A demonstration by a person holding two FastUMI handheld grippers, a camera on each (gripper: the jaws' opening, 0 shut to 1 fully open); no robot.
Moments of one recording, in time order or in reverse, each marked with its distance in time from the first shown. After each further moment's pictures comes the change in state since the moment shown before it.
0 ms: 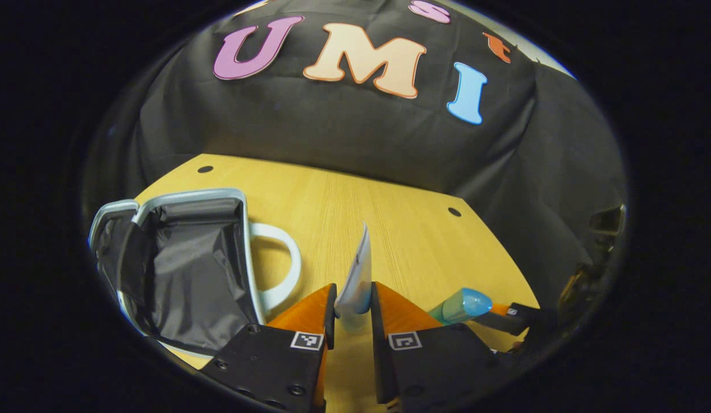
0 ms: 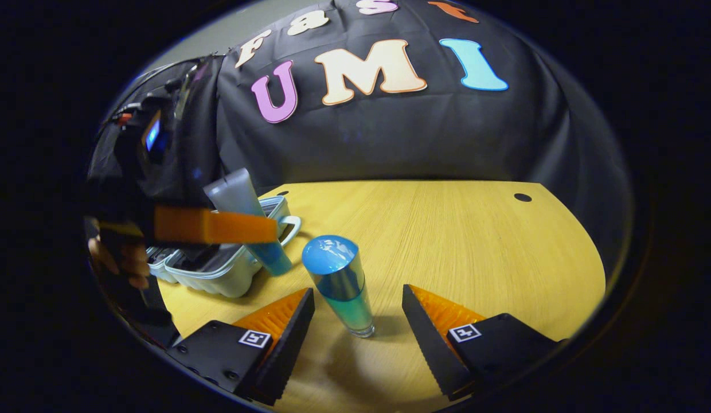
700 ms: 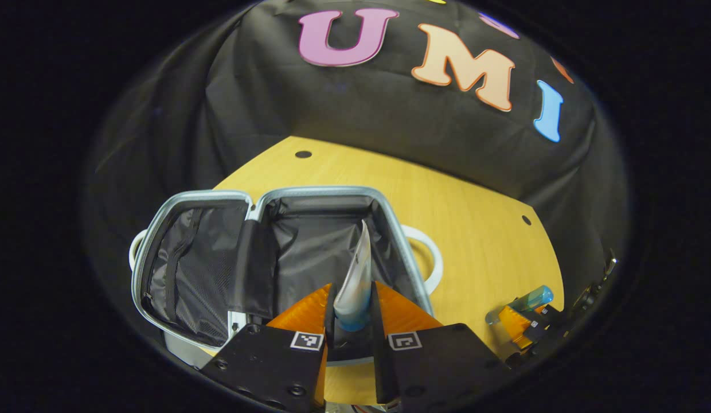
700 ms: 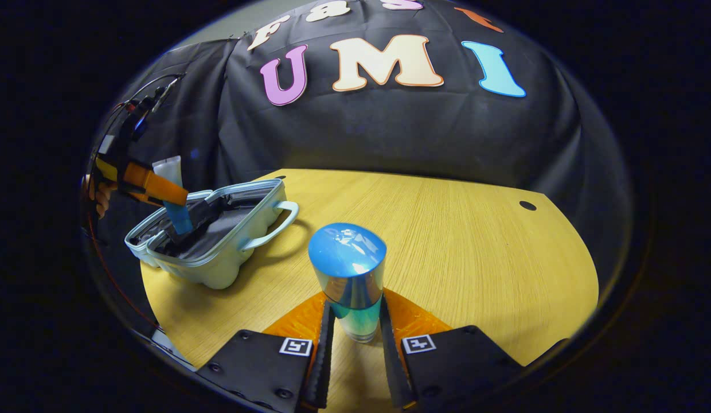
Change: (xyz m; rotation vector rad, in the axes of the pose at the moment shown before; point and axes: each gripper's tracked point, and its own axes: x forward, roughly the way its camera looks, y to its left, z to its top) left arm -0.068 0.178 -0.005 -0.129 0.180 0.291; right arm 0.020 0.005 -0.008 -0.093 0.038 -0.052
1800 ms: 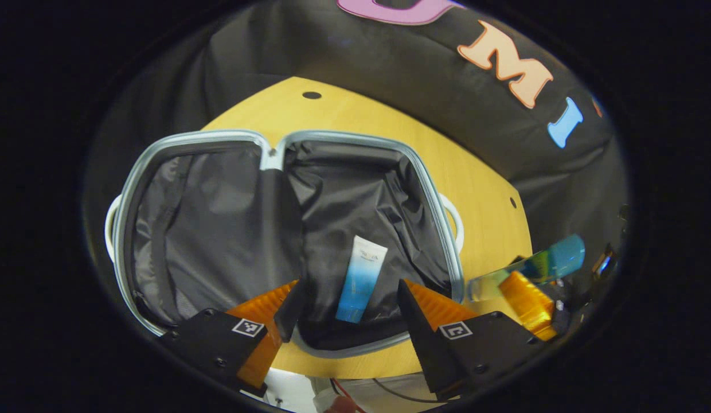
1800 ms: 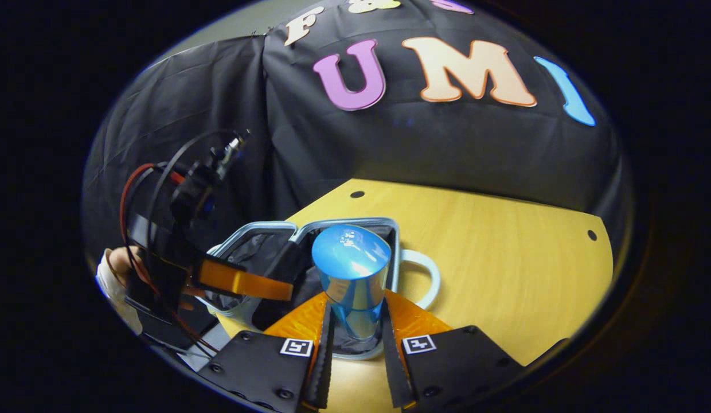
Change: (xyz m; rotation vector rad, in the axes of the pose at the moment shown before) left arm -0.015 0.076 -0.007 -0.131 0.247 -0.145; right arm 0.018 0.231 0.102 0.006 0.084 0.267
